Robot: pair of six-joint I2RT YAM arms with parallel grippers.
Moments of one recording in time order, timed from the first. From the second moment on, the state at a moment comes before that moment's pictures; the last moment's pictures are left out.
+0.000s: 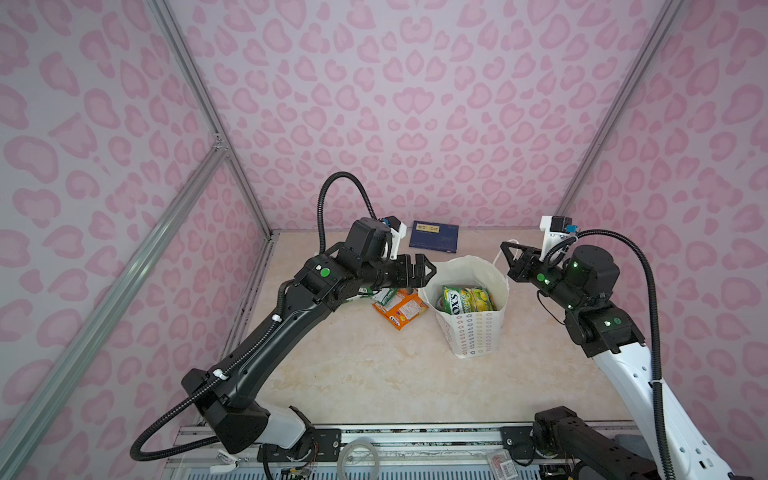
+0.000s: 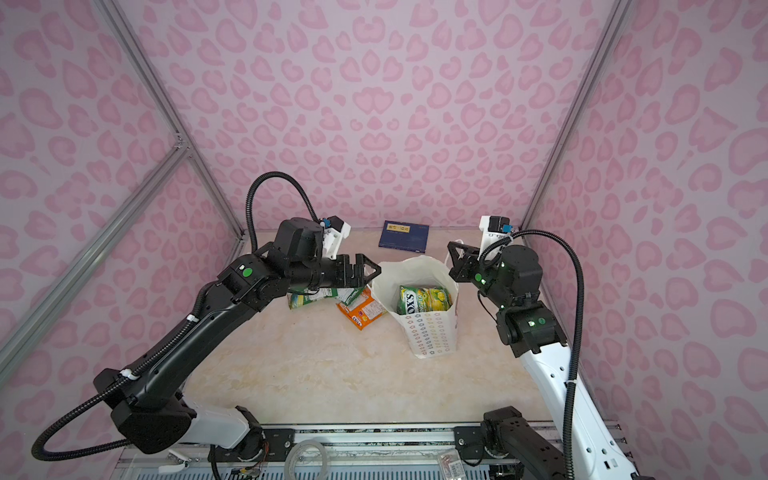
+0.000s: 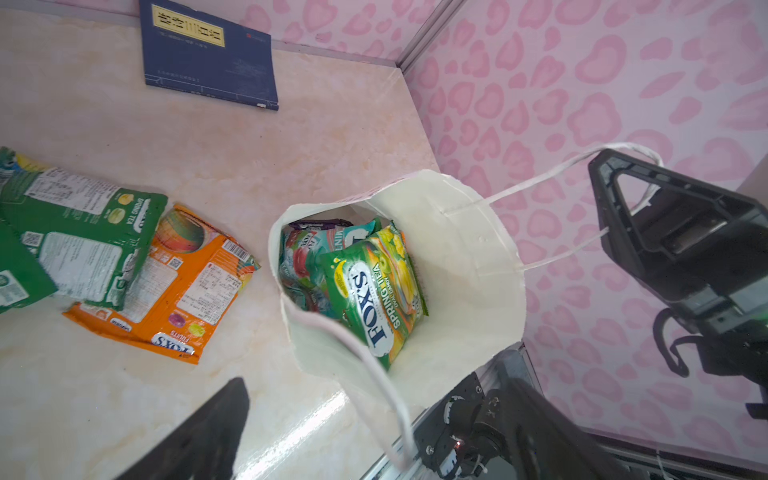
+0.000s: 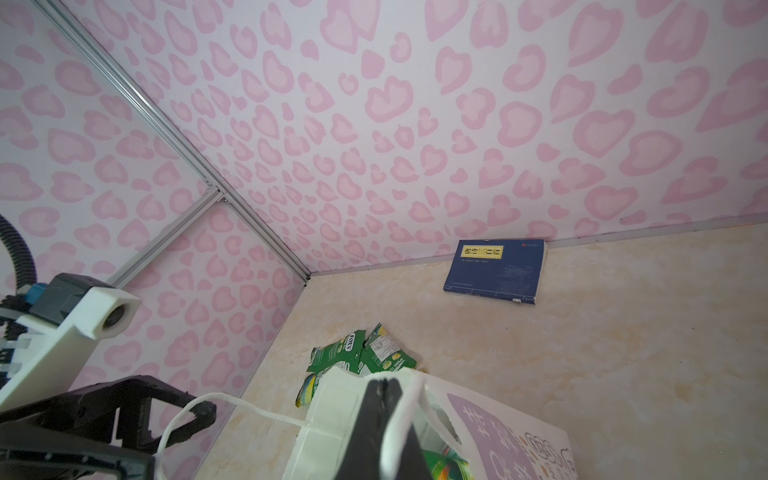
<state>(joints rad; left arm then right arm) -0.72 1.42 1.65 -0.86 0.21 -0.60 0.22 0.96 1.09 -0.29 -0.26 0.50</state>
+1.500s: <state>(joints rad) -0.87 2.00 2.14 -0.94 -0.10 -0.68 0.22 0.81 0.89 -0.62 -0.01 0.47</state>
